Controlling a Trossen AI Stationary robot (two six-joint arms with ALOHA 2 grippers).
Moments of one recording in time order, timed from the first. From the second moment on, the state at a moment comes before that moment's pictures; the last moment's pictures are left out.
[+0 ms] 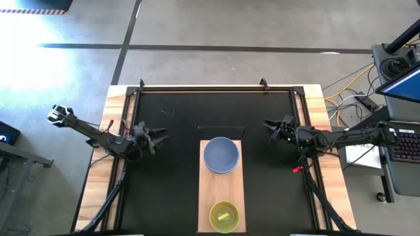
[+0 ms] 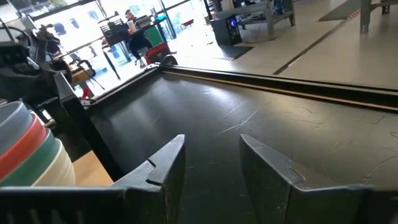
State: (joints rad) left arm -0.44 0.46 0.02 0.39 -0.91 -0.32; right arm -0.01 0.42 0.01 0.27 0.55 0.45
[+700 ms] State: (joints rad) left arm -0.40 0.10 0.01 0.38 -0.91 -0.32; right arm -0.01 0.18 0.01 0.26 0.55 0.45
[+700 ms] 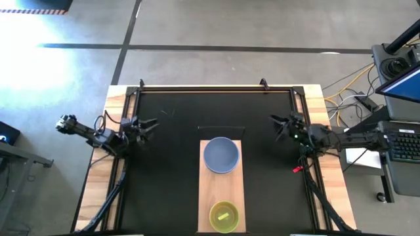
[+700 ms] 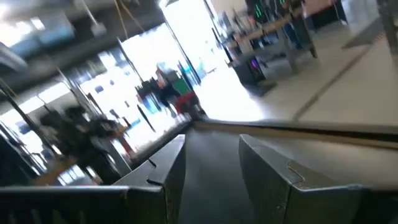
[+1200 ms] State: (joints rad) left arm -0.06 0.00 0.01 0.33 -0.91 -0.32; right arm -0.11 0.00 0.01 0.26 0.55 0.44
